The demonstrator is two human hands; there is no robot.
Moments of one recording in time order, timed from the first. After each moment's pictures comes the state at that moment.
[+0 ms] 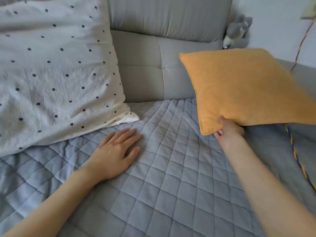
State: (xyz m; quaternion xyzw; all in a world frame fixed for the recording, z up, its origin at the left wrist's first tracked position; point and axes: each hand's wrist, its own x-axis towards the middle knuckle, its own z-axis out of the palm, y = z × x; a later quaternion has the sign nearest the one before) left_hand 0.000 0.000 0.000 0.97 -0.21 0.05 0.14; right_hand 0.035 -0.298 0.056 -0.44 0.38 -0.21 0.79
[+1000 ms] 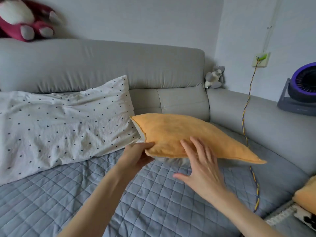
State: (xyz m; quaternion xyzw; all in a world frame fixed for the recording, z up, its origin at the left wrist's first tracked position) left_hand -0.169 -0.043 0.161 0.61 0.03 -0.10 0.78; right_hand -0.212 -0.246 0.118 -0.93 -0.13 -0.34 0.09
